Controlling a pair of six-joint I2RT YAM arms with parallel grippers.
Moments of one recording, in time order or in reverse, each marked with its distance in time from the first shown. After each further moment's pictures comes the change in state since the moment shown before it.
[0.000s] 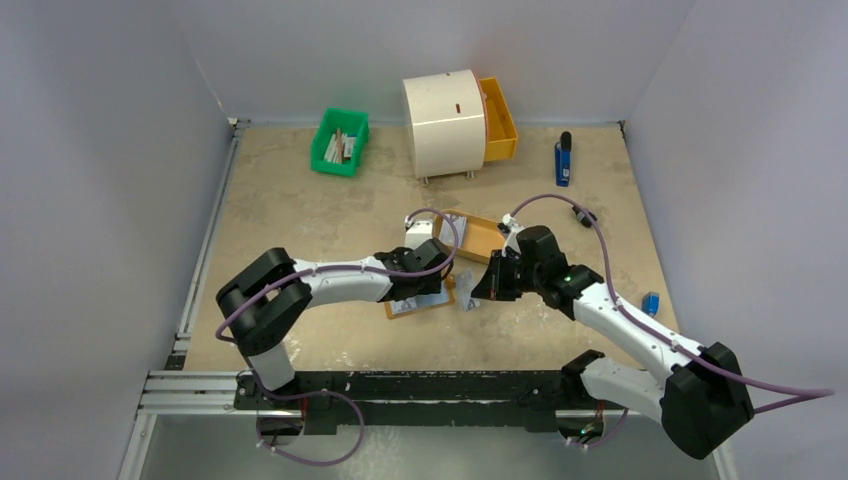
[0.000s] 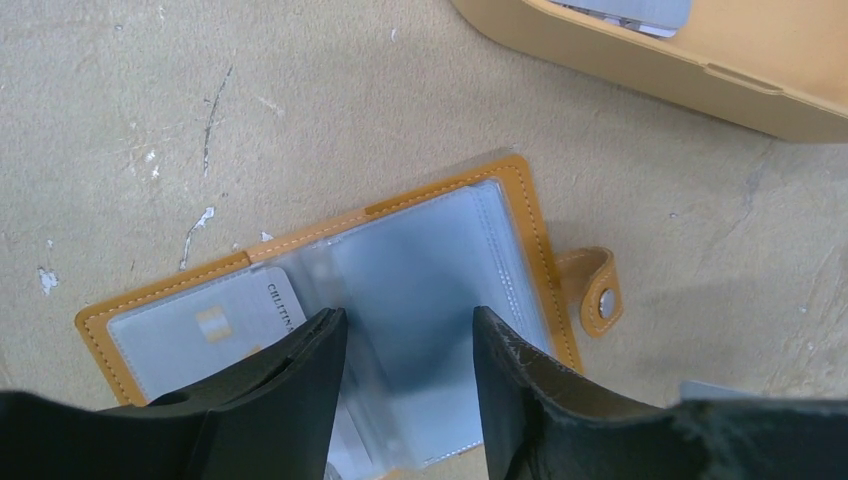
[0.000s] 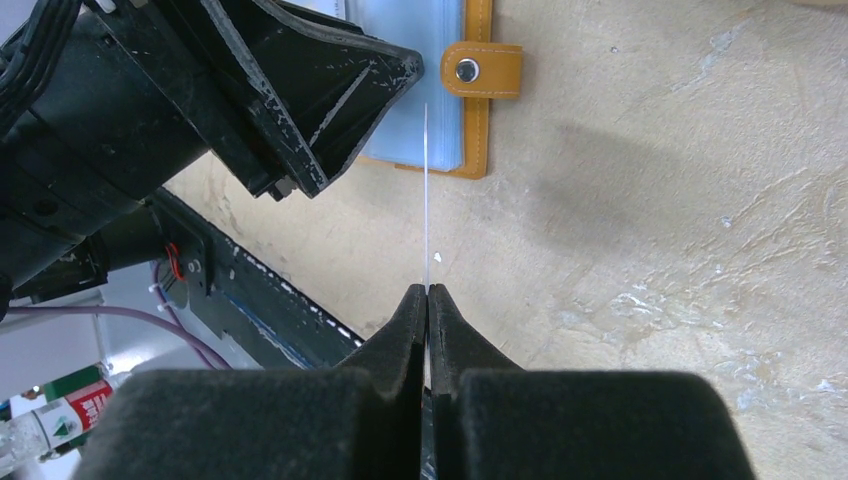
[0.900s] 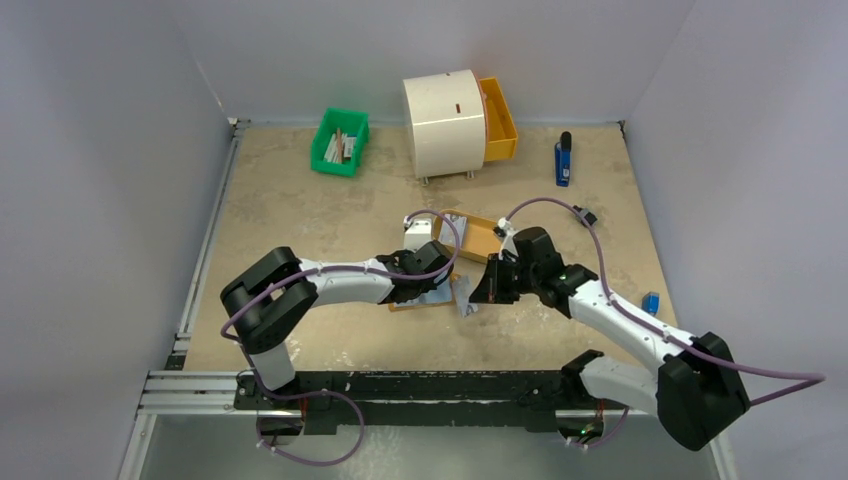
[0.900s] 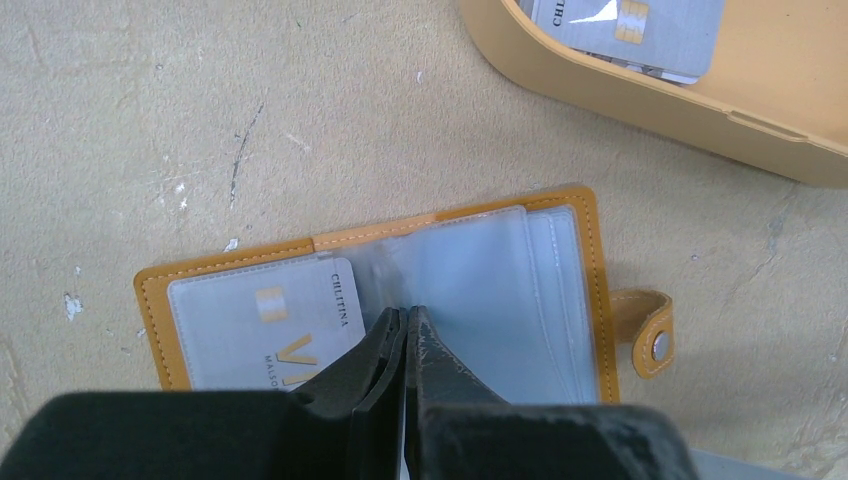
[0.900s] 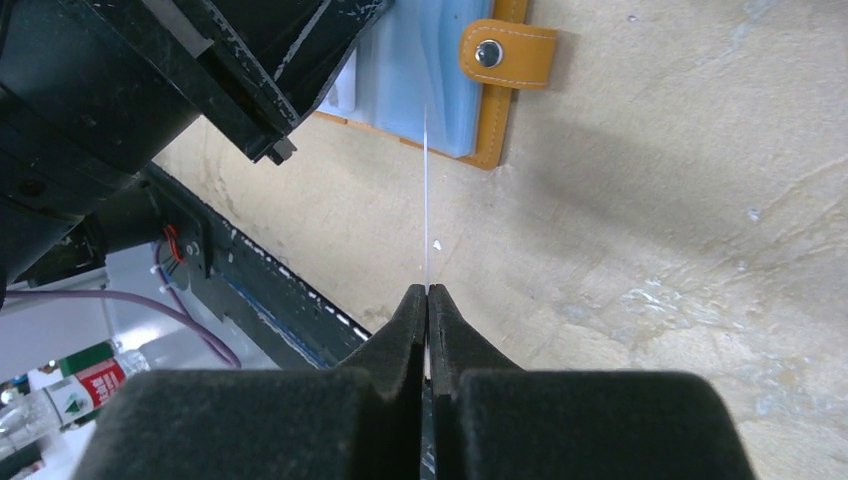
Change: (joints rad) left arm -0.001 0.026 -0.020 0.059 -0.072 0.003; right arm 0.000 0.037 -0.014 0.009 -0.032 0.000
